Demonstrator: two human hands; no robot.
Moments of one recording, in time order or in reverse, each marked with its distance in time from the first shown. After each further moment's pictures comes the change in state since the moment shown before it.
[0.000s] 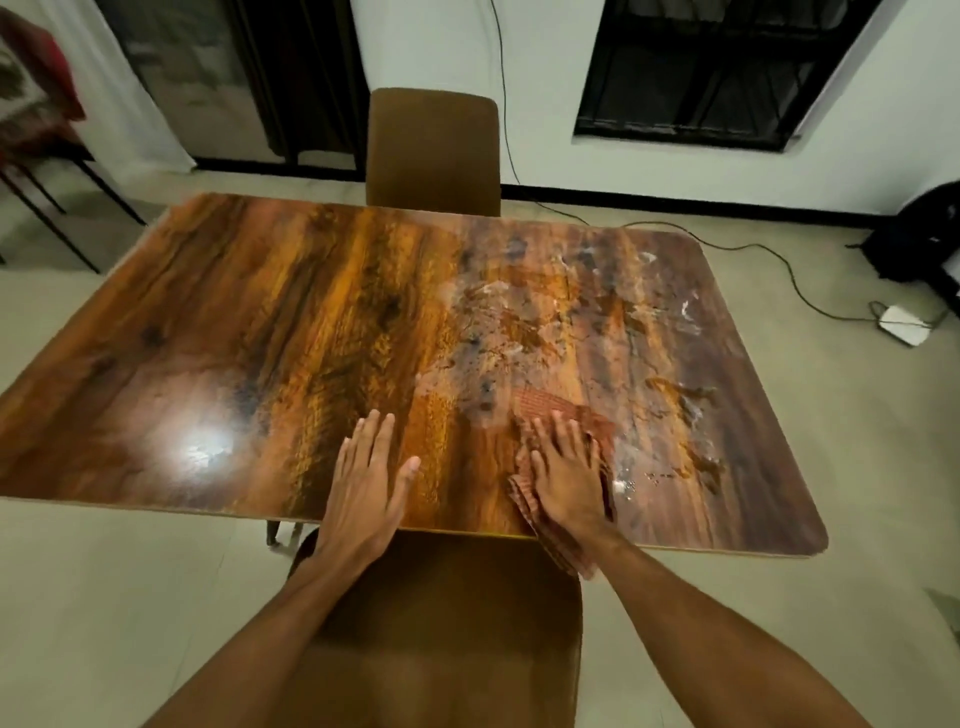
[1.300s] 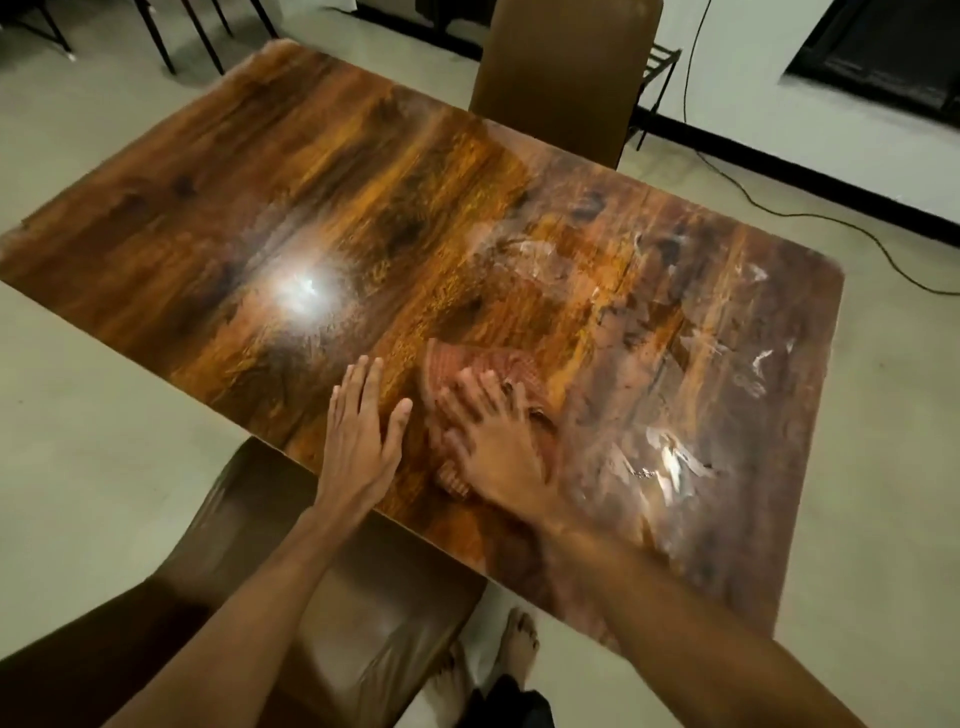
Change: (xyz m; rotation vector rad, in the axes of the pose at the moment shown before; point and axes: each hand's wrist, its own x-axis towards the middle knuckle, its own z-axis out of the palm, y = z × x) left_hand 0.035 0.126 0.092 -0.012 0.216 -0.442; right_hand 0.081 0.046 -0.018 -0.143 -0.132 -0.764
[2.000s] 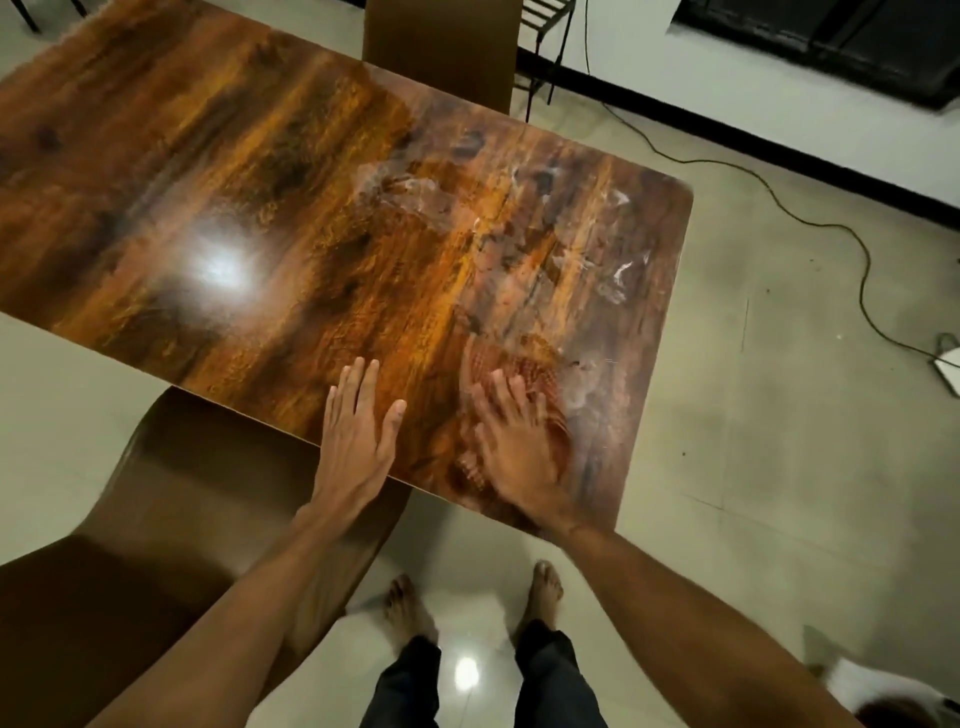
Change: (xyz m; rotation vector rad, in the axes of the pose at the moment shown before) left_hand -0.111 0.095 0.061 -0.079 -0.124 0.090; right_hand -0.186 0.084 -0.014 -0.009 0.000 0.289
